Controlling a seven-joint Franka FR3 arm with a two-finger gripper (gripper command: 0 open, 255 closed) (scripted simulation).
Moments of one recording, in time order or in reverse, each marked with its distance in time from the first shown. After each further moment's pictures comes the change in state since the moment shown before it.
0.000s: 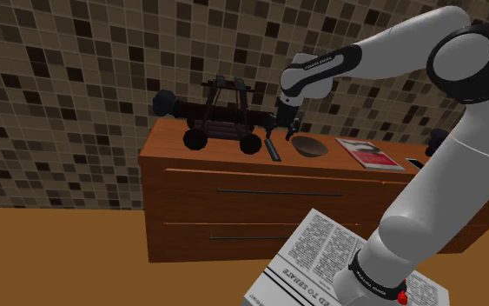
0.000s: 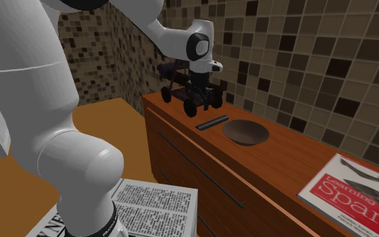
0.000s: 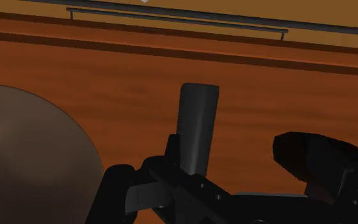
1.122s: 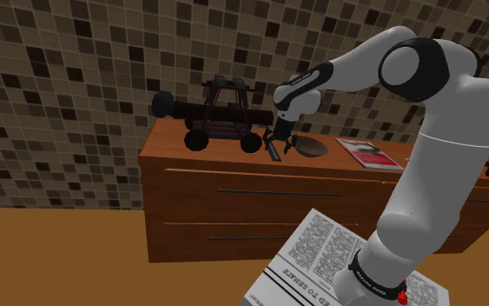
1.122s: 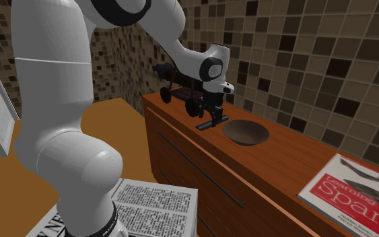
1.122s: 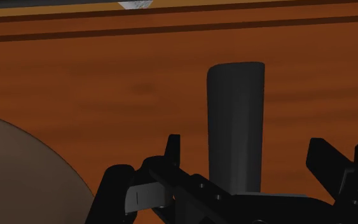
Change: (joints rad) arm -0.047 0.237 -0.036 0.091 0.128 0.053 -0.015
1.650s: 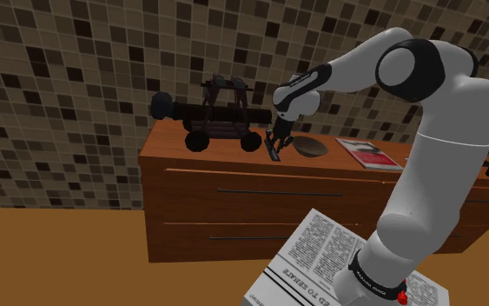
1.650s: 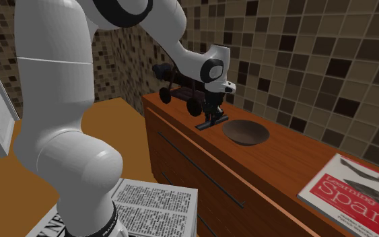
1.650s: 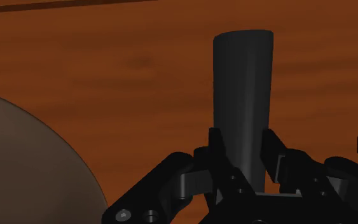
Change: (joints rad) arm 0.003 0.017 -0.008 0.009 -0.001 0.066 0.010
